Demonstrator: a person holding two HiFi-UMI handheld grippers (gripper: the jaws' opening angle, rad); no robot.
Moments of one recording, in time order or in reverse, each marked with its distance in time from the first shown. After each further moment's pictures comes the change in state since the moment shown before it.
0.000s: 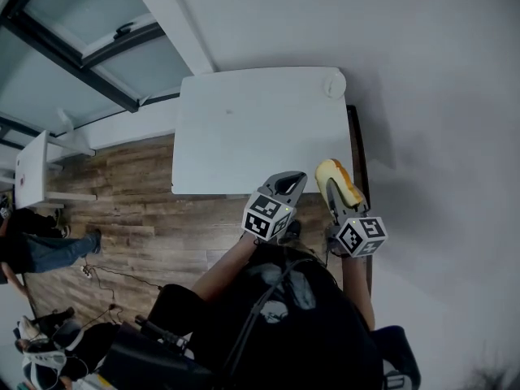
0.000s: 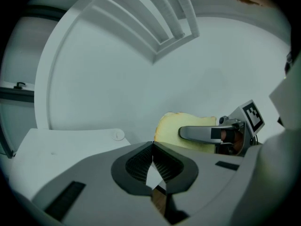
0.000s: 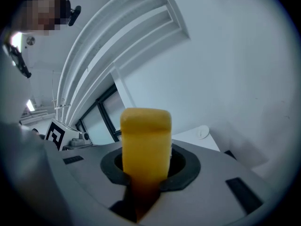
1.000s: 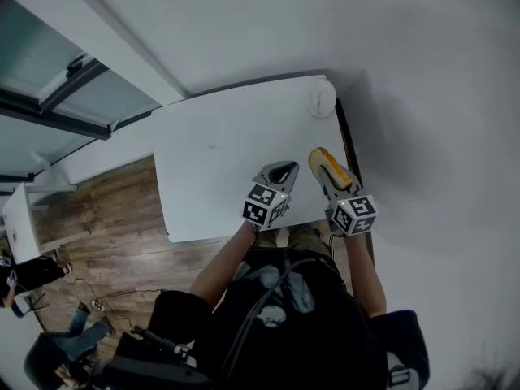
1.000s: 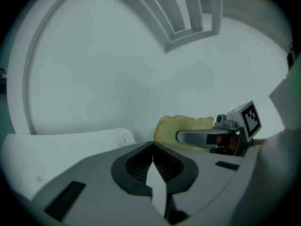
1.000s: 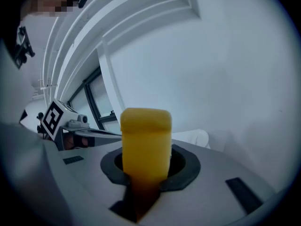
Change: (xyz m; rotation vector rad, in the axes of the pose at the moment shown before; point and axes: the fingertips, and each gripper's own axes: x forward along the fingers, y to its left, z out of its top) left arm 0.129 0.164 0.032 -0.041 0.092 -0.094; right arm 0.189 -0.092 0.020 -0.132 0.140 -0.101
